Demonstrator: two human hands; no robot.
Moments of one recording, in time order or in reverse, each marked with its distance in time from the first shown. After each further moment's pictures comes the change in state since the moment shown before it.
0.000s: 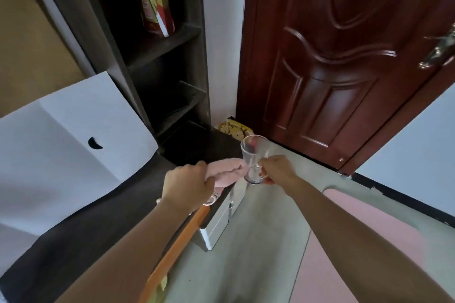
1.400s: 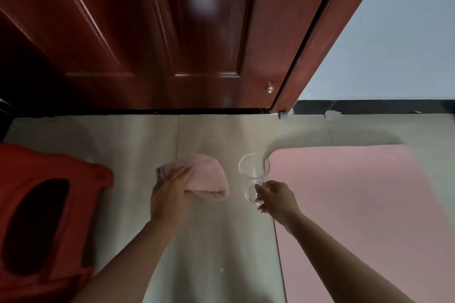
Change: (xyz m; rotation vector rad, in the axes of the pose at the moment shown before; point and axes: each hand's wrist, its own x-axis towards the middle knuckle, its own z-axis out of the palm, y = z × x) left_hand 0.420 0.288 0.775 -0.328 -0.346 0.347; right_hand 0.600 0.538 -0.074 0.240 0.353 0.360
